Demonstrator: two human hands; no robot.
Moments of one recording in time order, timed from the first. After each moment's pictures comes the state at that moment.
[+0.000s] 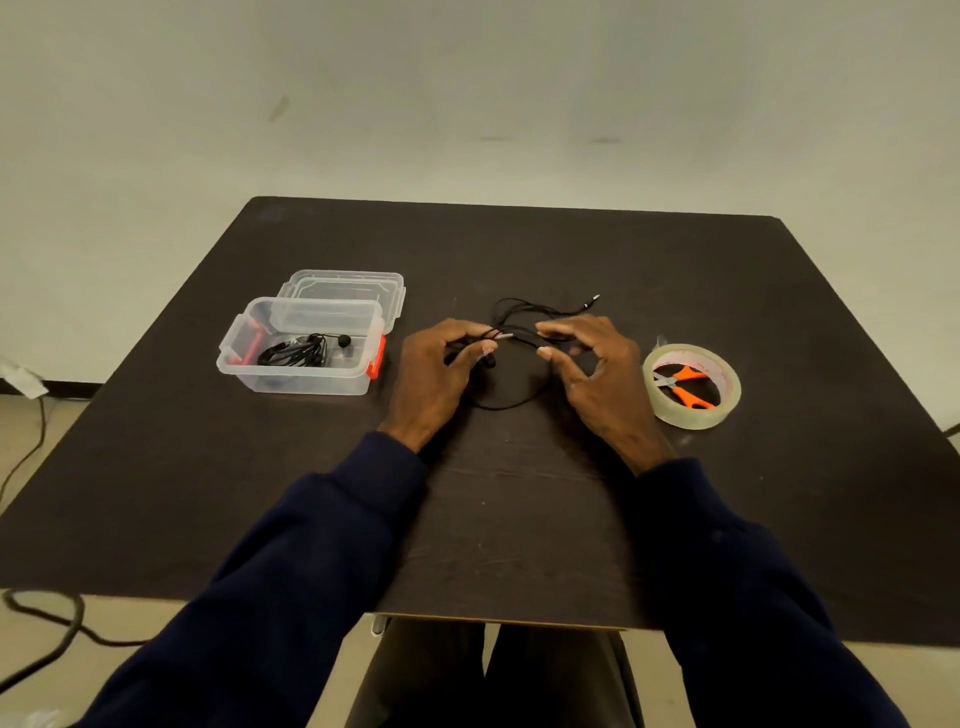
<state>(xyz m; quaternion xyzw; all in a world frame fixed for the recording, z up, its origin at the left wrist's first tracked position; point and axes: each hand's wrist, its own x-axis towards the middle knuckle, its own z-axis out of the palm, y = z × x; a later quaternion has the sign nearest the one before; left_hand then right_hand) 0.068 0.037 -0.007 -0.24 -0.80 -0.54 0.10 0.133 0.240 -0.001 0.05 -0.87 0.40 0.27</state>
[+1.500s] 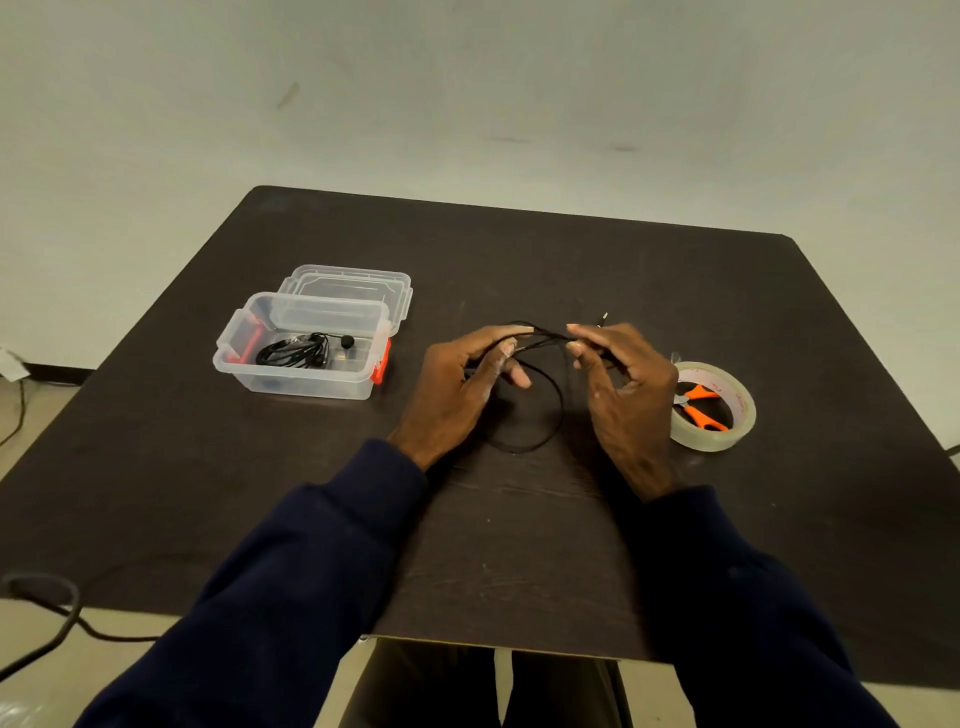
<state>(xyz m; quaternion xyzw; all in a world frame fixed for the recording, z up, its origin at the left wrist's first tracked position) 0.081 0.044 -0.001 -0.29 -0.74 -0.60 0.06 0.134 0.236 0.002 0.07 -0.83 0.40 0.39</state>
